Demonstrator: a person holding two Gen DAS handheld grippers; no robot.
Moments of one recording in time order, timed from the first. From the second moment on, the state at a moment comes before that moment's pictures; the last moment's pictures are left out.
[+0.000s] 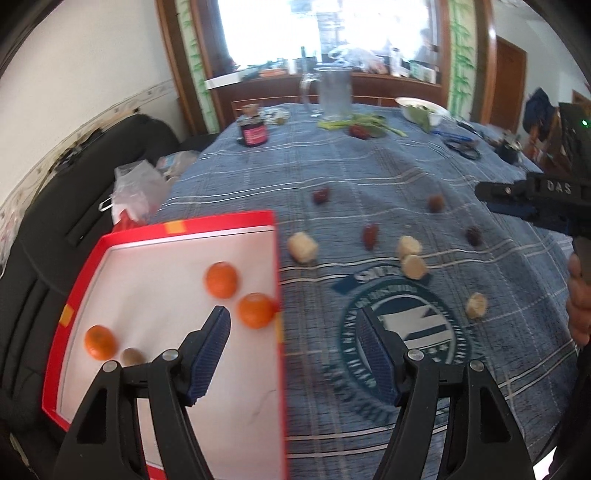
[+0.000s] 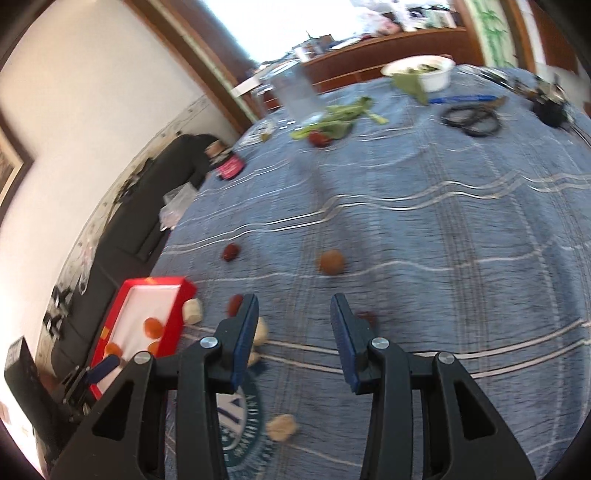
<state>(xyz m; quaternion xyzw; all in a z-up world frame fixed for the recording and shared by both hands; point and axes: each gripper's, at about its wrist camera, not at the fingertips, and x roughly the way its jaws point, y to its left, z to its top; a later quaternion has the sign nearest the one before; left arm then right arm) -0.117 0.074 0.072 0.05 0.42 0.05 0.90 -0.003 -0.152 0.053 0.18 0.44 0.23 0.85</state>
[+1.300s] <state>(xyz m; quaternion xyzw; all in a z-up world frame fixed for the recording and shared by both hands) -0.044 -0.003 0.025 0.06 0.46 -0.08 0.88 0.006 -0.120 0.013 0.03 0.49 0.14 0.86</state>
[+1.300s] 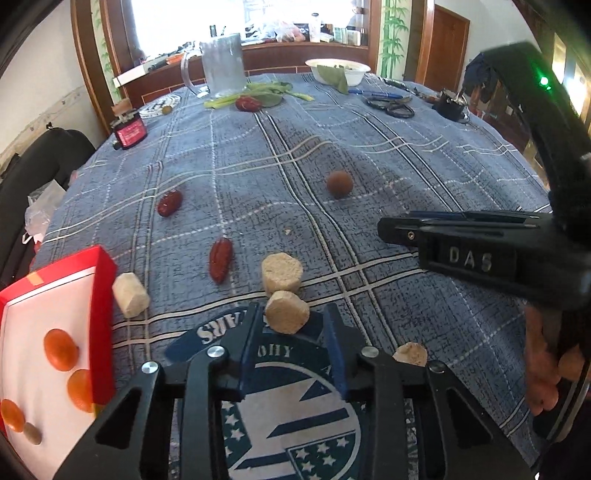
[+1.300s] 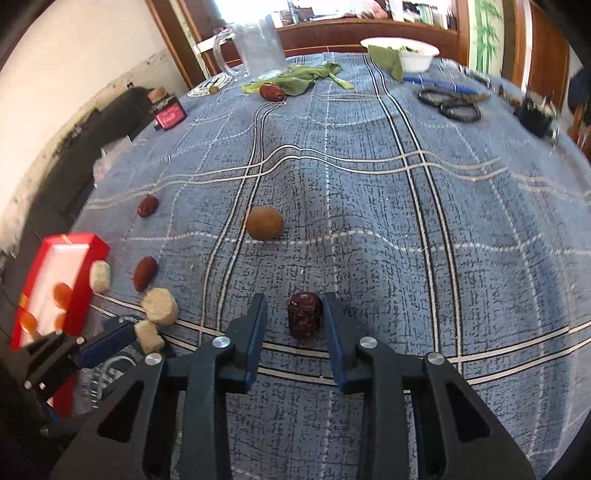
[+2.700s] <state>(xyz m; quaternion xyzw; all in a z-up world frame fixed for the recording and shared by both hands) -0.139 0.142 0.095 -0.04 0.36 0.04 0.93 -0.033 -0.079 0.052 0.13 0.41 0.26 0.87</state>
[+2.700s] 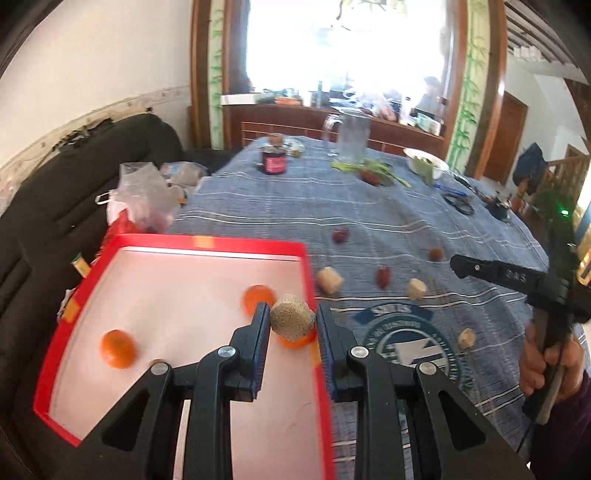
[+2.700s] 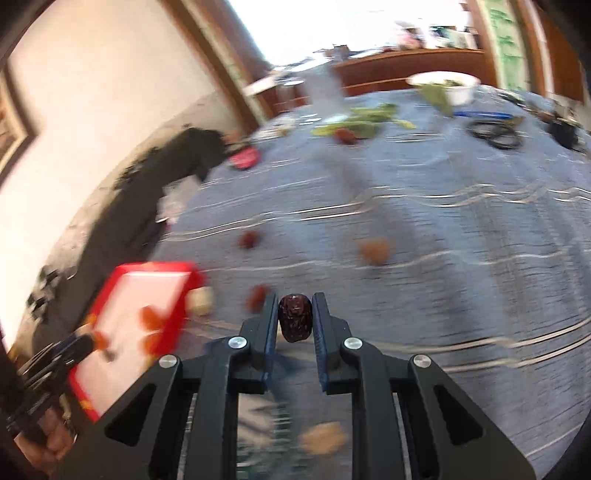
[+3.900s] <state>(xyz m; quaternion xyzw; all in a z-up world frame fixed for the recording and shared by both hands) -0.174 0.233 0.057 -0.07 0.37 0.14 0.92 -0.131 0.127 0.023 -0.05 0.44 0.42 0.80</state>
